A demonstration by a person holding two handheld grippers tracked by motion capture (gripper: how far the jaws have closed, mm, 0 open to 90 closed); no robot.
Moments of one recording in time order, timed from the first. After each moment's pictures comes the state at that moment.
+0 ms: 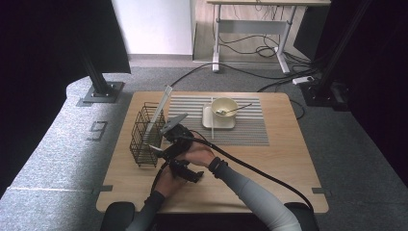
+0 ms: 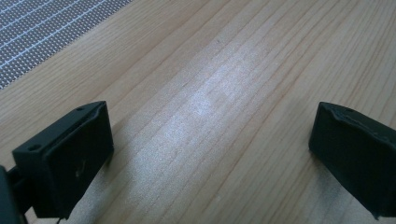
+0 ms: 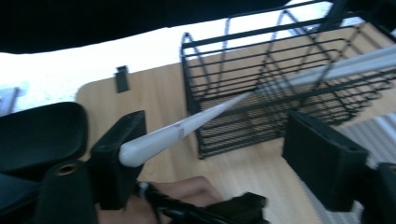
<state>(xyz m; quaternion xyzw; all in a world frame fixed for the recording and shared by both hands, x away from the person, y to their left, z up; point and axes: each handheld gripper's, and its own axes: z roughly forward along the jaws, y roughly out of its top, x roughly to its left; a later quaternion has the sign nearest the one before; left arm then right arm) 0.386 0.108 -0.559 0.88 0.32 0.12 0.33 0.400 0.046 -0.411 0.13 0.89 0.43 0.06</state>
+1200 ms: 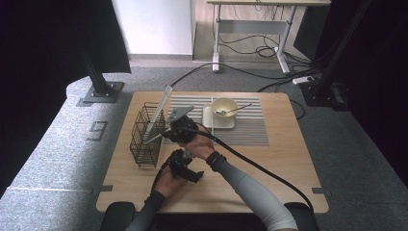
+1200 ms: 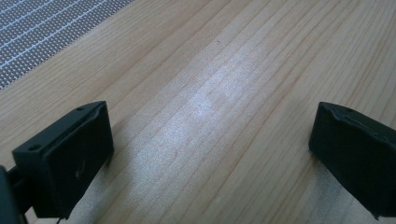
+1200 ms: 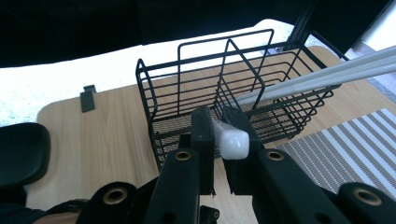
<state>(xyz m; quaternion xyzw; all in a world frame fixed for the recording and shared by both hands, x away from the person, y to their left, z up) 0.386 0.108 -0.559 0.88 0.32 0.12 0.33 0.419 0.034 -0.399 0.15 0.87 0.46 0.11</state>
